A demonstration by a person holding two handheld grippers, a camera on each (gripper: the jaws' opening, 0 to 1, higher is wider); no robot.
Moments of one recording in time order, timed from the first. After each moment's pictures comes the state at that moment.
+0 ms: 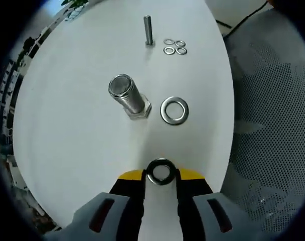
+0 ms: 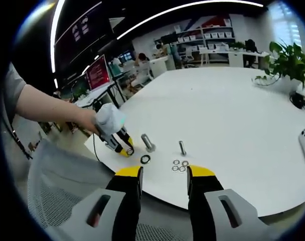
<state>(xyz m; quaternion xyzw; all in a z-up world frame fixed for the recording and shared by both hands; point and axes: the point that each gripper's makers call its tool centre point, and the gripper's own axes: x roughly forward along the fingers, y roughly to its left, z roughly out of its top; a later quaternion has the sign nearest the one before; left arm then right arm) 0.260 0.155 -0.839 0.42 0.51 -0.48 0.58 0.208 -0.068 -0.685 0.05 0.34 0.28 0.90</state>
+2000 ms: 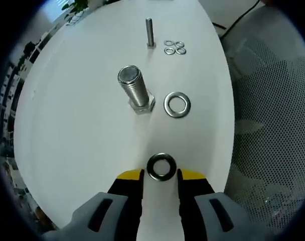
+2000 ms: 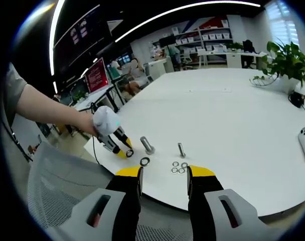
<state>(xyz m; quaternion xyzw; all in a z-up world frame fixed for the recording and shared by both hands) 0.262 0.166 -0.838 0.41 0.49 -0.49 0.59 0.210 -0.069 -0.683 0.06 0.33 0.27 0.90</state>
